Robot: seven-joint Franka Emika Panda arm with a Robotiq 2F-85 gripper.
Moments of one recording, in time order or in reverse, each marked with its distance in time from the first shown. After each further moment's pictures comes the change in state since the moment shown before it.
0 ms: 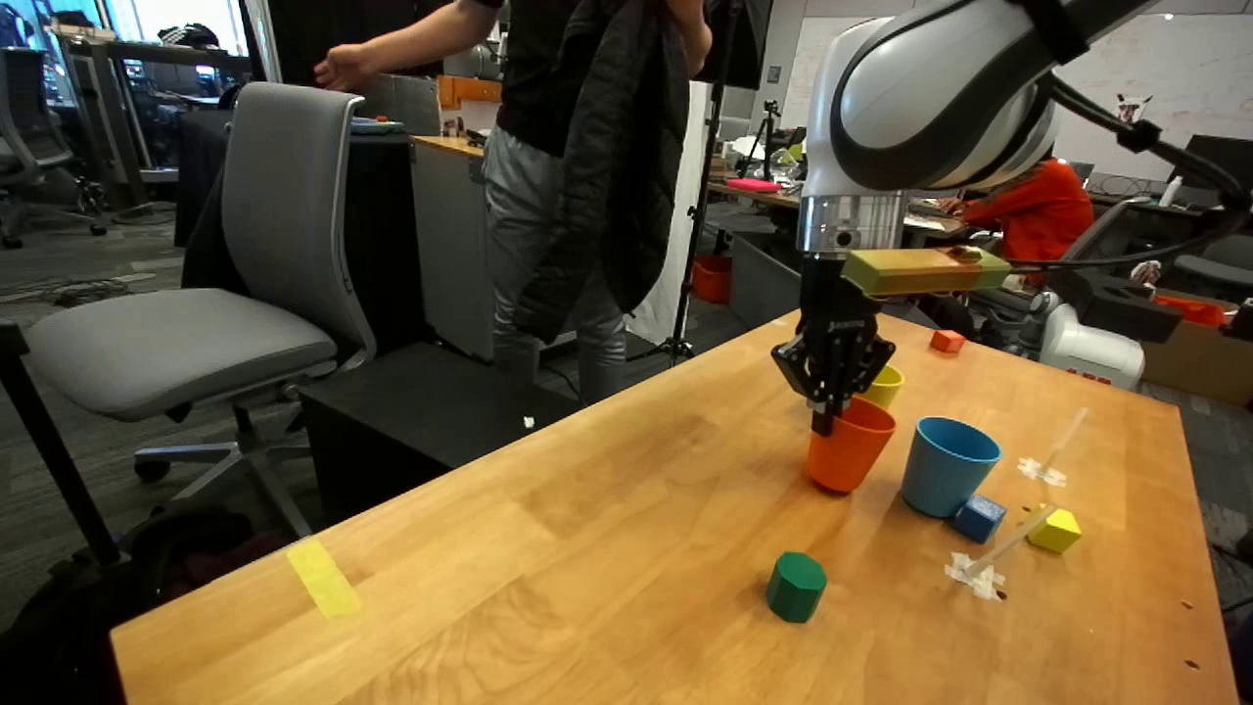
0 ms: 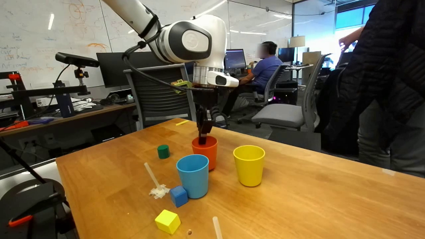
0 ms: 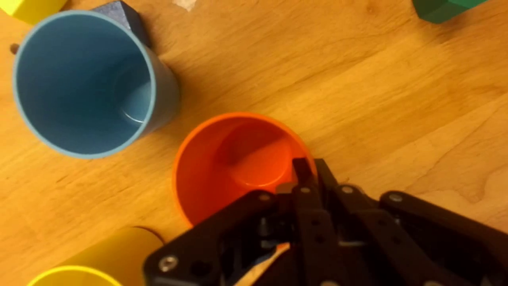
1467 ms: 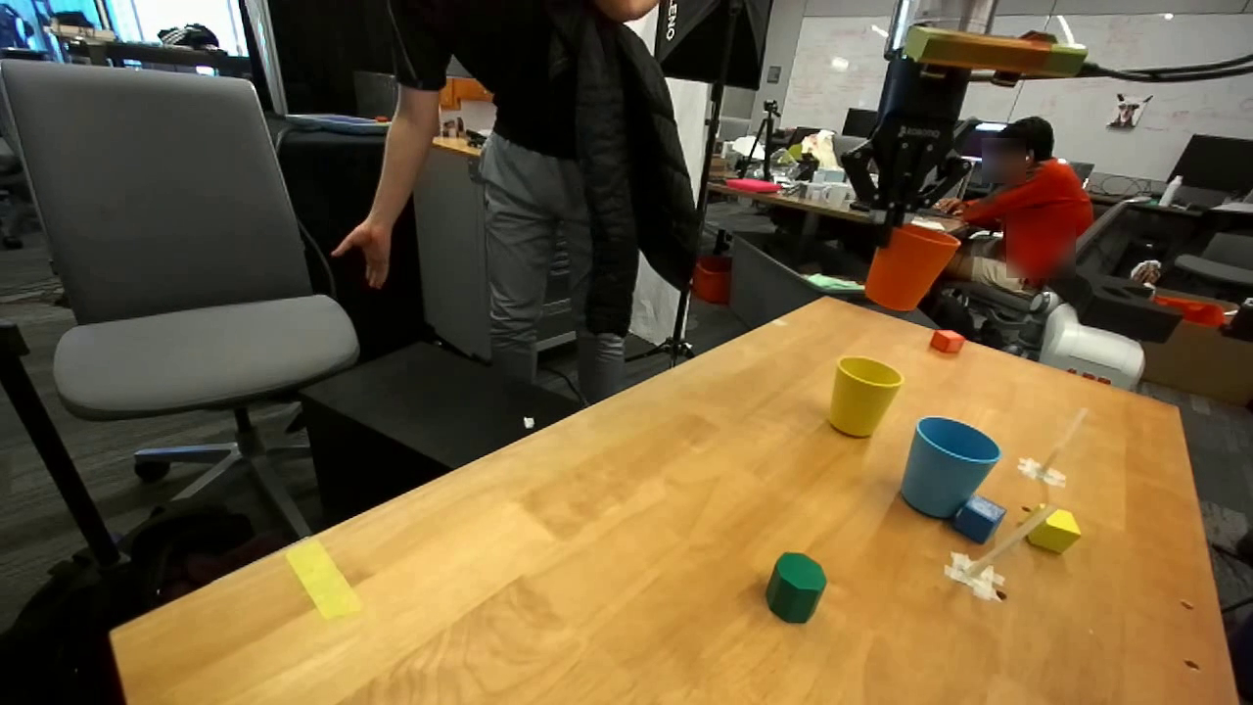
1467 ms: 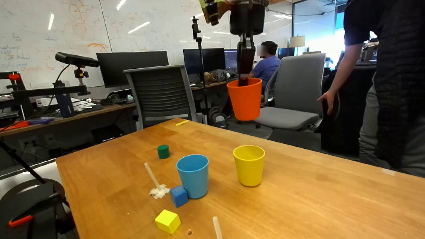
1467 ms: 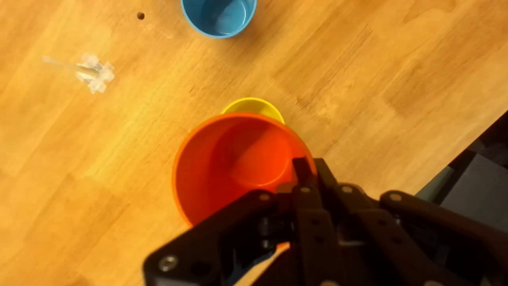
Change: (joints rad) arm -0.124 -0.055 -0.102 0.350 0.033 -0.314 0.132
